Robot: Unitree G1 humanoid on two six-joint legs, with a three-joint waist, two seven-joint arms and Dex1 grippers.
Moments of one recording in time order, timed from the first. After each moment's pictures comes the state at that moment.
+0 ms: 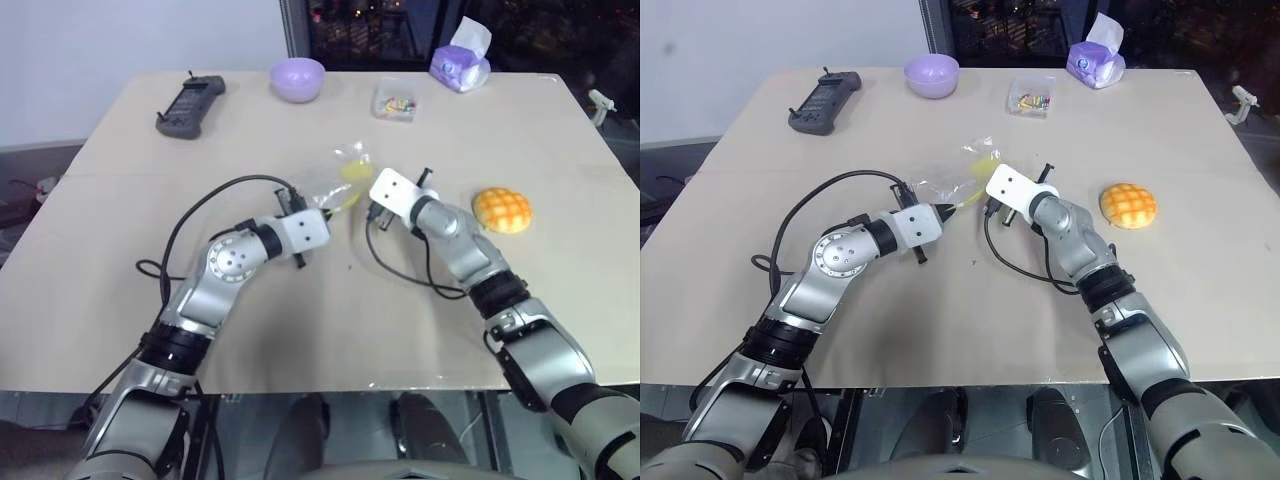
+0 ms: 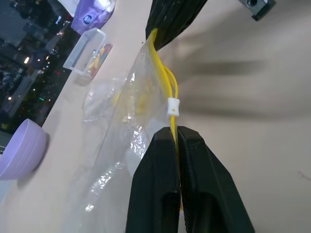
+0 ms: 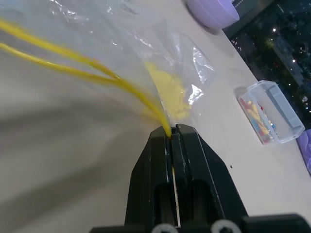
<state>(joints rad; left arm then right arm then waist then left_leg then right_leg) -0.50 0.59 -0.25 0.08 0.24 -0.07 -0.59 -0.85 -0.23 0.34 0.53 -0.42 0.06 0.36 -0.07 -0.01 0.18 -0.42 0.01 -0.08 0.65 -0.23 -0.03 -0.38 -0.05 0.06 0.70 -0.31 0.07</state>
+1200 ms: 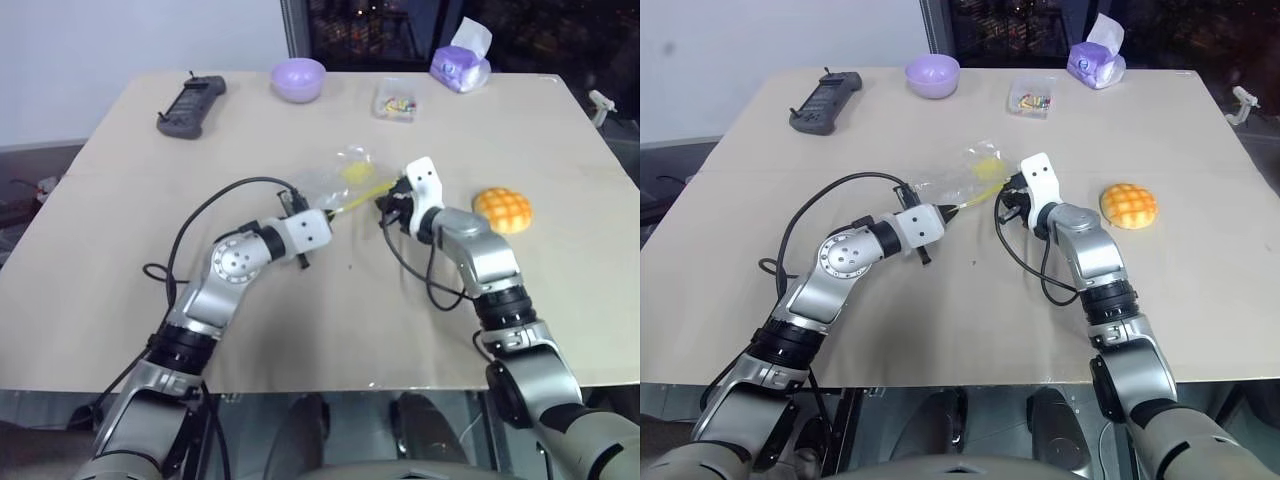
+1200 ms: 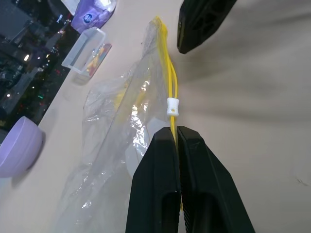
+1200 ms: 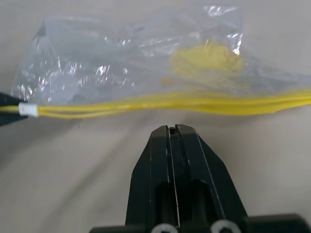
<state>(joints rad) -0.49 0.55 -0.23 0.09 0.23 -0.07 -0.60 -0.76 -0.14 0.07 0.25 0.06 0.60 0.51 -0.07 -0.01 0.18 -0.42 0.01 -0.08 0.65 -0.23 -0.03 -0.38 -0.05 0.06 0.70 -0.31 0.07</state>
